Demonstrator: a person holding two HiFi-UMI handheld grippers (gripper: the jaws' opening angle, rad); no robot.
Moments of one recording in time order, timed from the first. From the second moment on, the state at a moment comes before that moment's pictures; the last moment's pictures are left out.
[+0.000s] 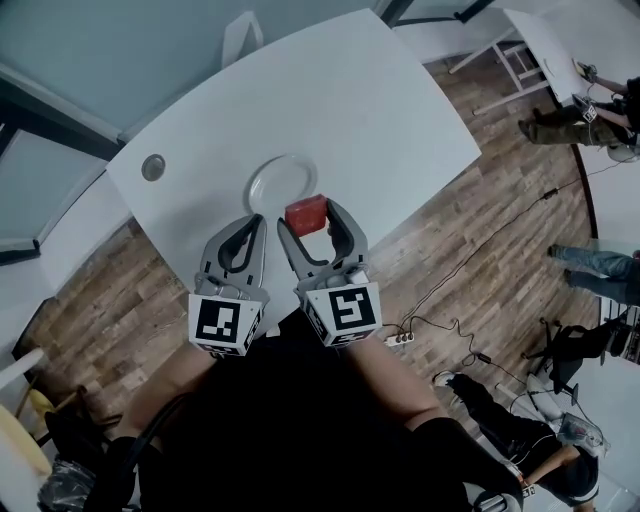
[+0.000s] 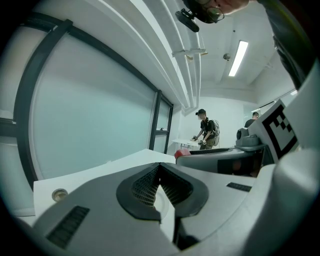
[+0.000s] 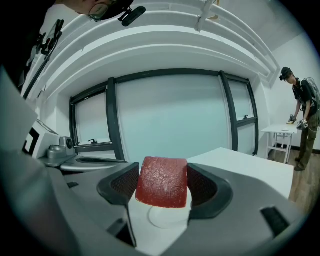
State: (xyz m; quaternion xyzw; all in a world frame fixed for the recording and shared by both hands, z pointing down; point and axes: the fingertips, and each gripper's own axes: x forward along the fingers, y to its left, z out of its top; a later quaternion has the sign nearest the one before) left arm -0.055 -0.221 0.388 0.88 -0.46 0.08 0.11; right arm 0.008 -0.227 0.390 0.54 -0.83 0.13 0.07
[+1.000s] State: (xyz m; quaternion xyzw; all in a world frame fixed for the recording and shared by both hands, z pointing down) left arm -0.046 -0.269 0.460 0.87 -0.45 0.13 0.15; right arm 0.007 -0.280 0.471 0.52 -0.83 0.18 0.13
